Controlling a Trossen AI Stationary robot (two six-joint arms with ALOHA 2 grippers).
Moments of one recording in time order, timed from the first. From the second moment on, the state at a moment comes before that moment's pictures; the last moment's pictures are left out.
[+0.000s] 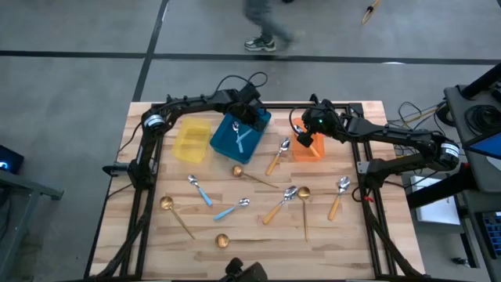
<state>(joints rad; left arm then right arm) 0.55 2.13 1.65 -0.55 0.17 -0.33 -0.48 1.19 0.75 -0.26 0.33 -0.14</state>
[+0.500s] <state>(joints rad) 0.54 2.13 1.59 -0.46 0.17 -0.41 -0.48 1.19 0.75 -0.26 0.33 -0.14</state>
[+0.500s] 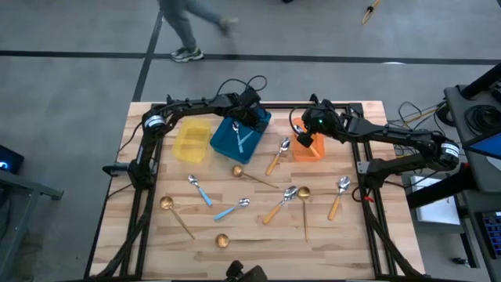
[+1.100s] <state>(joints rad) 0.54 2.13 1.59 -0.46 0.16 -0.44 -0.48 1.19 0.75 -0.26 0.33 -0.14</state>
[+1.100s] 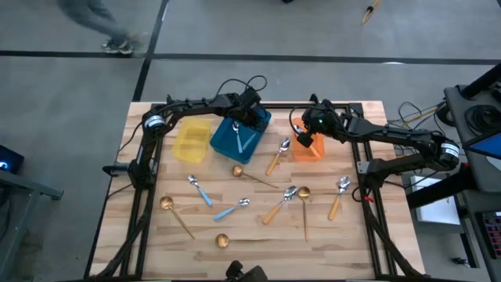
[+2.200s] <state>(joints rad) 0.53 2.10 1.65 -0.96 -0.02 -0.32 -0.49 1.19 0.75 -0.26 0.33 -0.14</state>
